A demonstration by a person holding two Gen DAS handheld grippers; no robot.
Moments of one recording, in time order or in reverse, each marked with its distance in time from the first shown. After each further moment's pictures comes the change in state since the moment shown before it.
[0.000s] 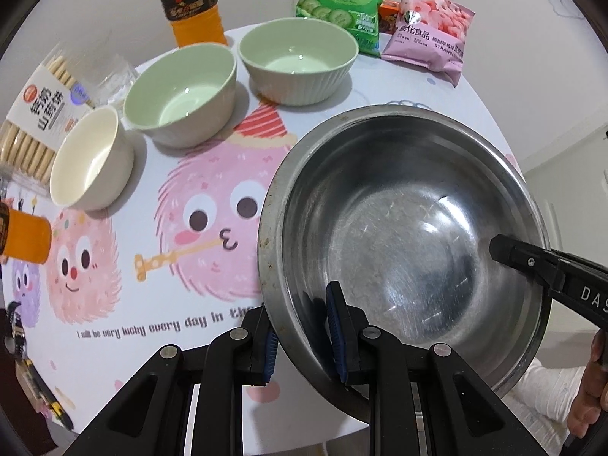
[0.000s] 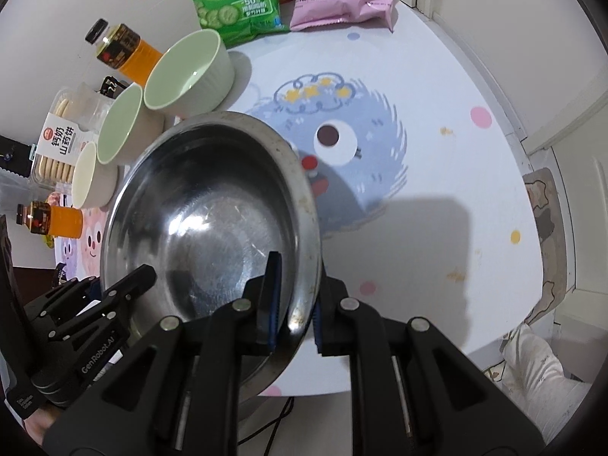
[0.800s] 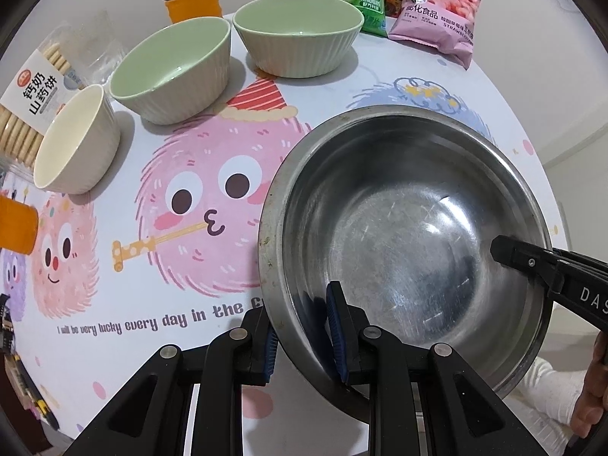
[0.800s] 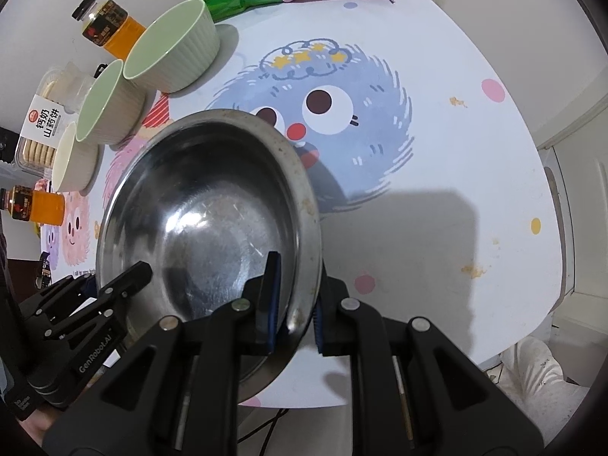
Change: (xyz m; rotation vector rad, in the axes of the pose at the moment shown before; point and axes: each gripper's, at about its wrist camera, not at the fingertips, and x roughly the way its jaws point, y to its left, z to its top) left arm 0.035 -0.007 -0.013 0.009 -0.002 0.025; right arm 0.032 -0.010 -0.011 -0.024 0.010 -0.015
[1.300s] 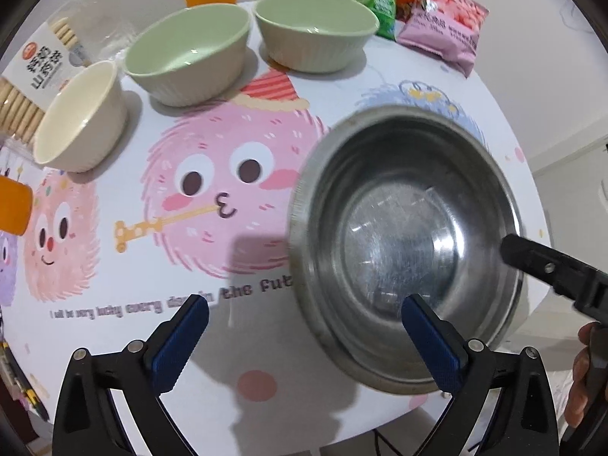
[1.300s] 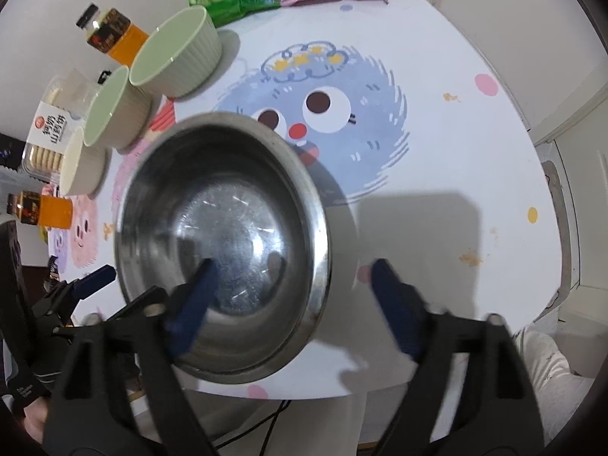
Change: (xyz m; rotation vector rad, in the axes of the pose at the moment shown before) left arm -0.014 0.025 -0.004 -0.057 0.034 -0.077; right arm -0.015 -0.003 -0.004 0.033 -0.010 0.023
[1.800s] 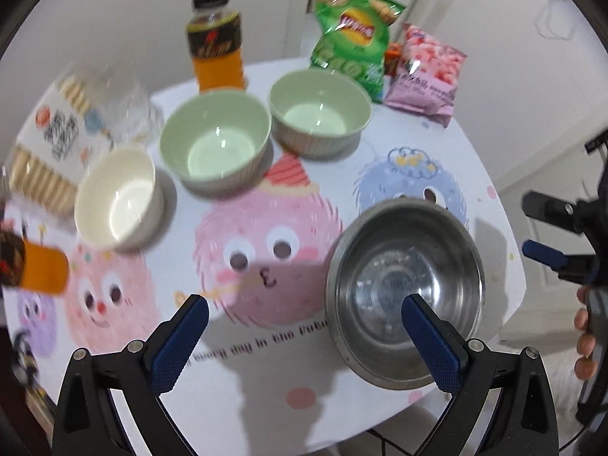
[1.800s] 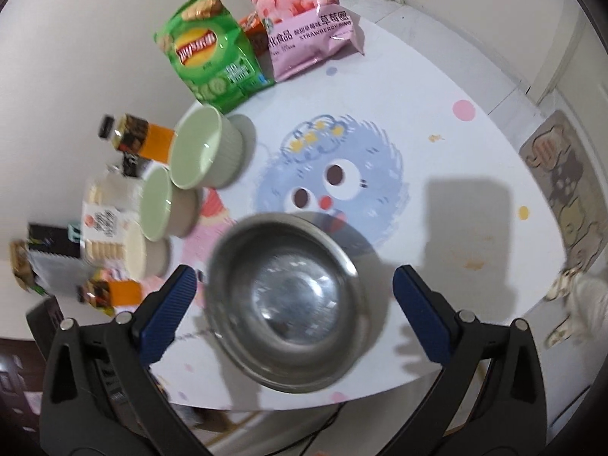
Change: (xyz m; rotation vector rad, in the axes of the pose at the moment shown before) left arm -0.074 0.018 0.047 0.104 -0.091 -0.026; right arm -0.056 -0.008 0.042 0.276 -0.091 0.191
